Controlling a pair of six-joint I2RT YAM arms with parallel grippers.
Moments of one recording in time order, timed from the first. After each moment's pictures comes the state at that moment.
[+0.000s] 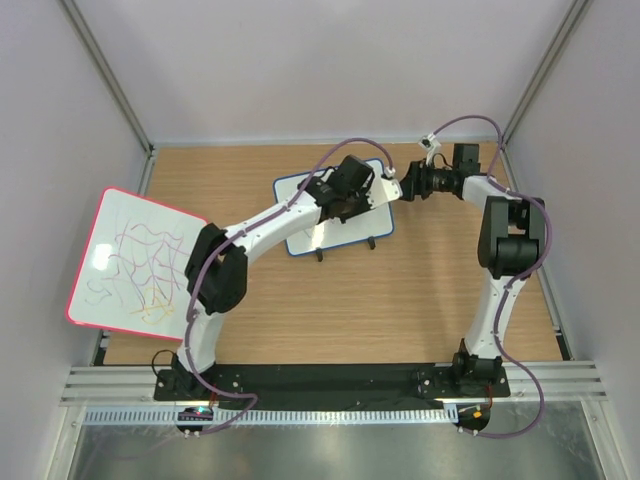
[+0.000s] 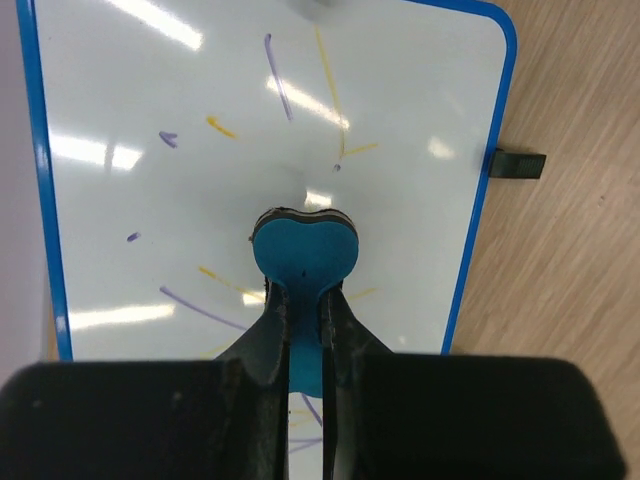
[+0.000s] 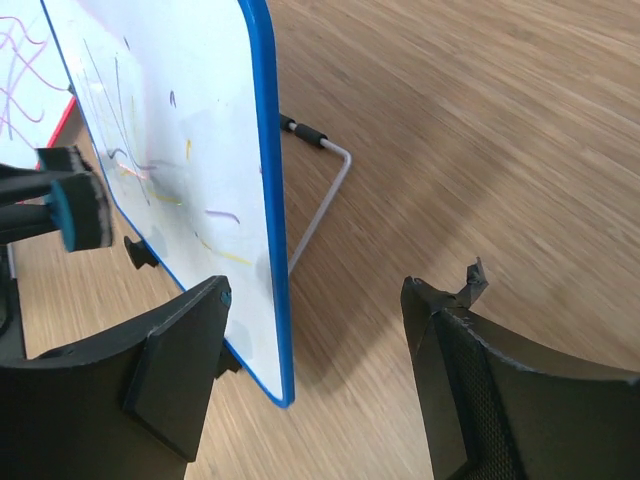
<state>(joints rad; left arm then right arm) -0.80 2.10 1.86 -0.56 -0.08 0.60 -0.07 2.09 1.46 -0.15 -1.05 -0.11</state>
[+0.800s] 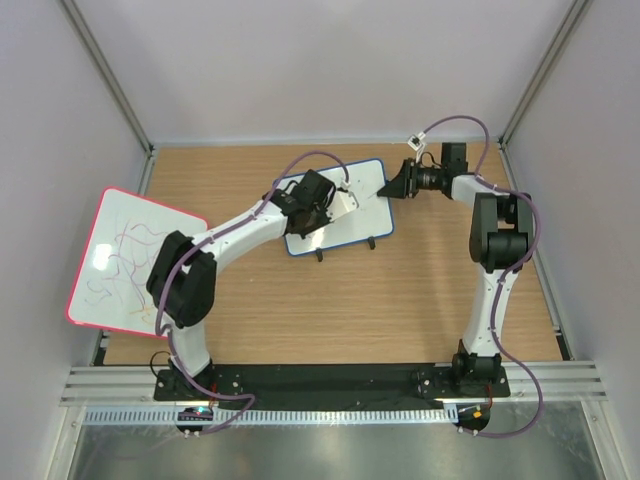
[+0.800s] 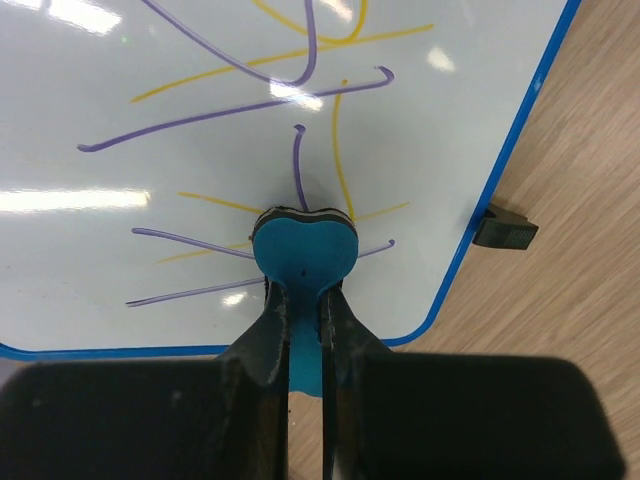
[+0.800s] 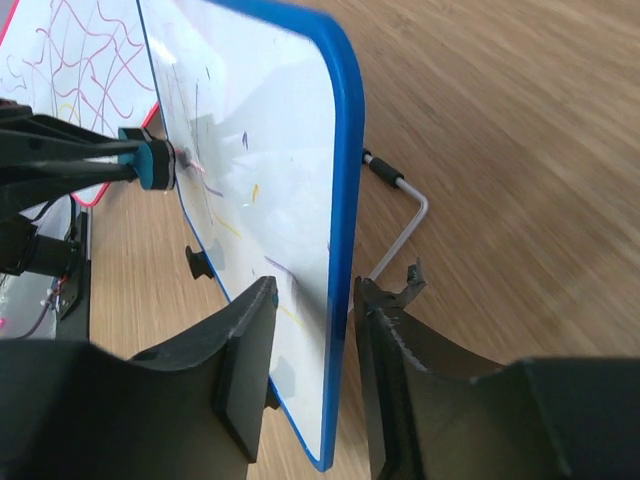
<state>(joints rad) -0.69 1.85 1.47 -0.58 -0.16 0.56 -0.01 2.19 1.55 -0.05 -1.22 0.01</state>
